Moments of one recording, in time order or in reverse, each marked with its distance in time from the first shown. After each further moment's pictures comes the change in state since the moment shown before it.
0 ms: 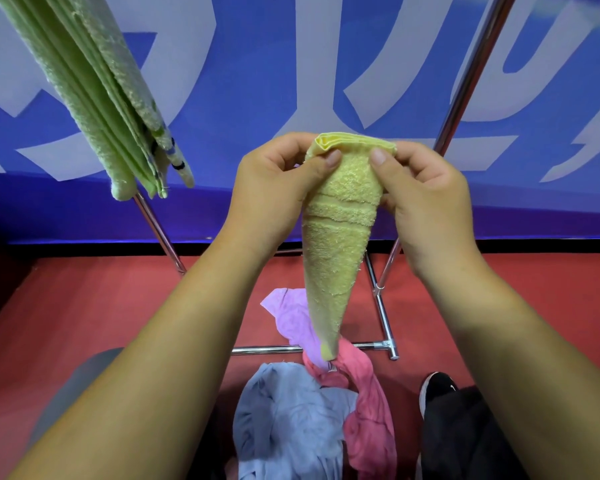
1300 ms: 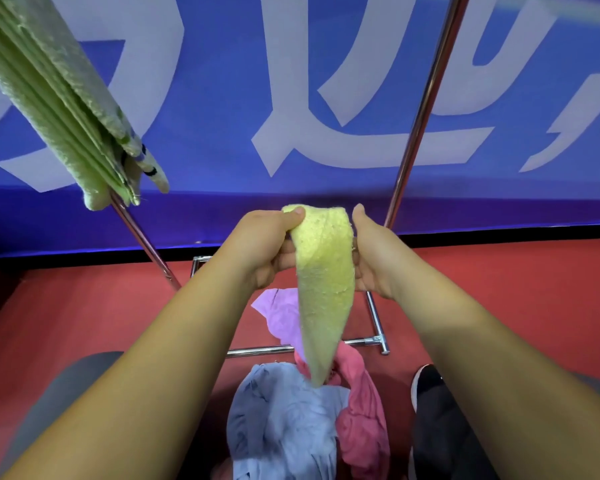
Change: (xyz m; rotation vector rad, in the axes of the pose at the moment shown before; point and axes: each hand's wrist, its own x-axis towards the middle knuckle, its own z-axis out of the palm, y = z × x) left_hand -0.012 -0.048 0.019 -0.080 0.004 -0.726; right_hand 0.007 0.089 -0.024 -0.125 -0.077 0.979
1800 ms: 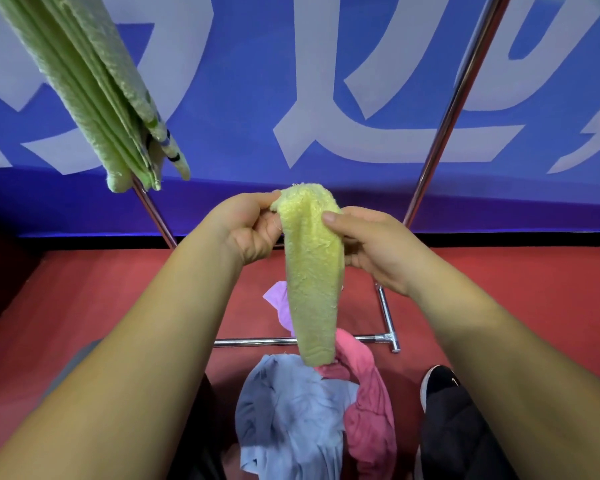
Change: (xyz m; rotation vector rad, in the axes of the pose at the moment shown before) left_hand -0.001 0.025 -0.048 -0.593 0.018 -0.186; right_hand -0.018 0.000 0.019 0.023 -0.388 -0.437
